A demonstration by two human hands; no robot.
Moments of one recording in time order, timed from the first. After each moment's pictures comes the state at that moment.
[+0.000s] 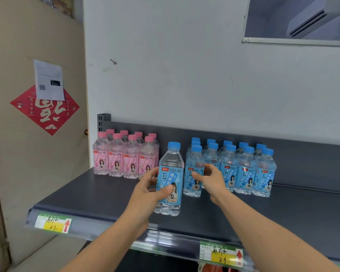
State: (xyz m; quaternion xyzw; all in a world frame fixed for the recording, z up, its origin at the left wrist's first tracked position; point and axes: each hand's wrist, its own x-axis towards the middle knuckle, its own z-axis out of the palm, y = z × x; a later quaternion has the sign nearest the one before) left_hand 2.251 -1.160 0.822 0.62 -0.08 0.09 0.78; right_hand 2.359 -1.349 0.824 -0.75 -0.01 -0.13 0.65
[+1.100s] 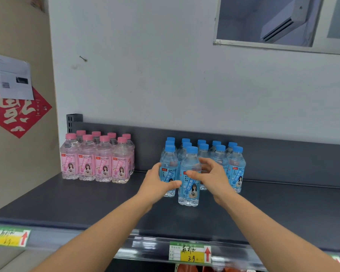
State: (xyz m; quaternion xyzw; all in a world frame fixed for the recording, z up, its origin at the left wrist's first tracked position) left_hand 2.310 -1.232 0.837 0.79 -0.11 0.05 0.60; right_hand 2.311 -1.411 0.856 -0.77 -0.05 -0.16 0.61
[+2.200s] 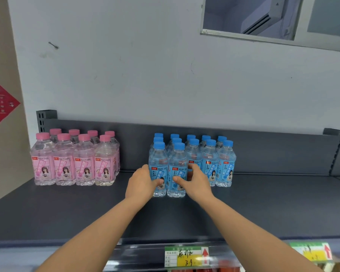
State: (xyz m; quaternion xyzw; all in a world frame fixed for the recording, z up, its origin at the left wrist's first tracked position) left_hand 2.366 -1.235 0.814 0.91 -0.07 0.17 0.37; right_hand 2.341 -1.399 0.817 -0.88 0.04 -0.20 0.43
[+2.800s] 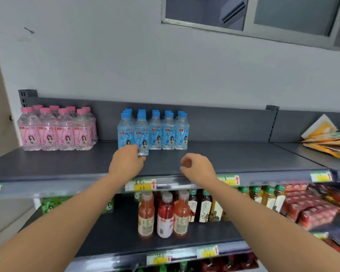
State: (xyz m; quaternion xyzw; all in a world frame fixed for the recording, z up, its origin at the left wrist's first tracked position) left_hand 2.204 -1.283 0.829 0.94 -0.11 0.19 0.26; right_hand 2.164 -1.495 0.811 -0.95 0.03 -0.19 0.25
